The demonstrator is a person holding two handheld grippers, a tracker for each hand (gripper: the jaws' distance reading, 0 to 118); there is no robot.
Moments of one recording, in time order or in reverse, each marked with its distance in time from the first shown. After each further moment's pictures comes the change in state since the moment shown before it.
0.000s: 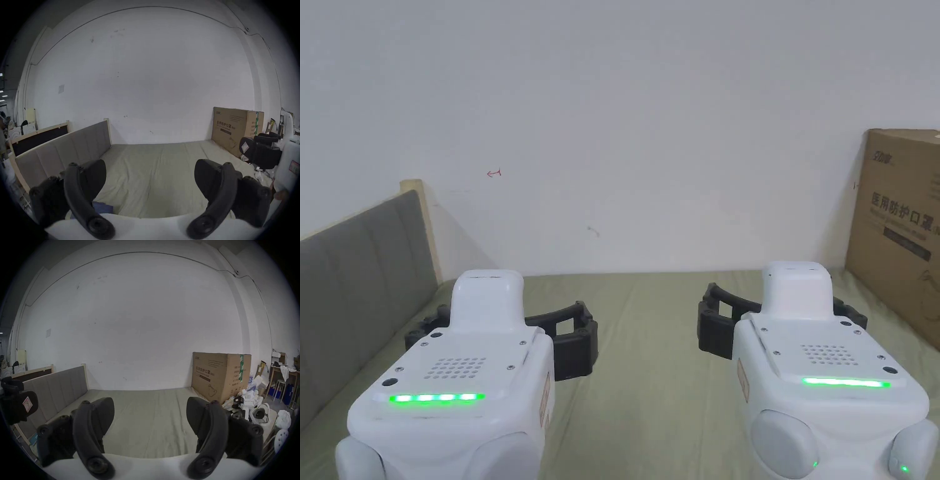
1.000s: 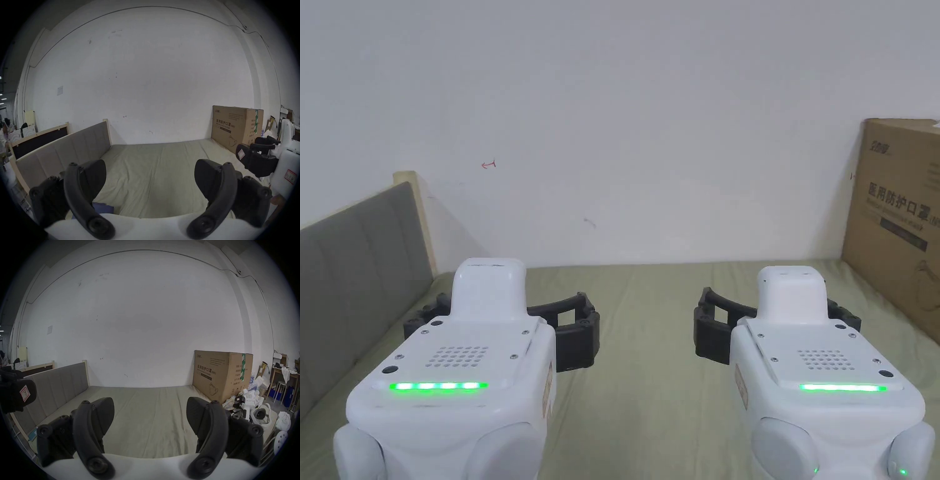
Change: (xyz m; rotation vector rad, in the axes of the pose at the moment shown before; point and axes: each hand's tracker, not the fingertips) left arm 0.004 0.002 -0.003 -0.011 -0.005 -0.023; right arm 0.005 -0.012 -0.004 -0.020 0.024 0.018
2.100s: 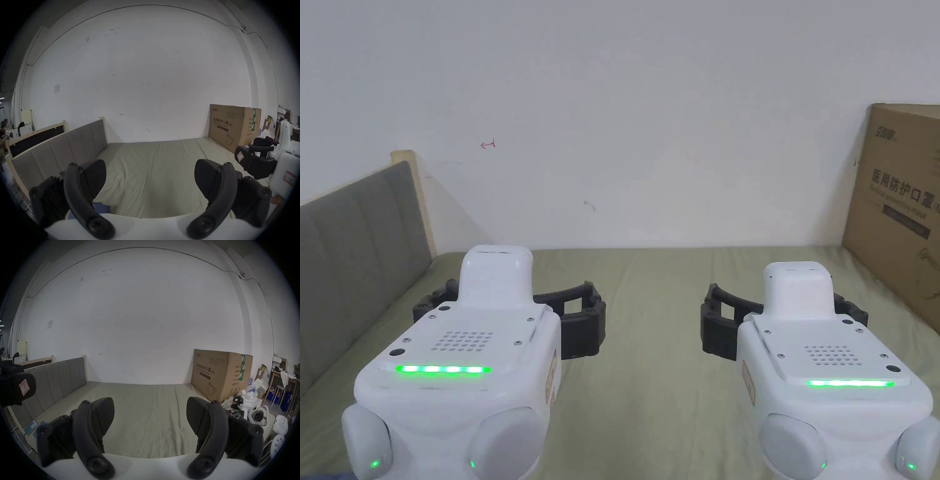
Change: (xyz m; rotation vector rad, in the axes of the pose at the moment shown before) left arm -0.001 -0.008 -0.009 -0.015 -0.036 0.008; right arm 0.004 -0.011 -0.003 -0.025 -0.005 0.036
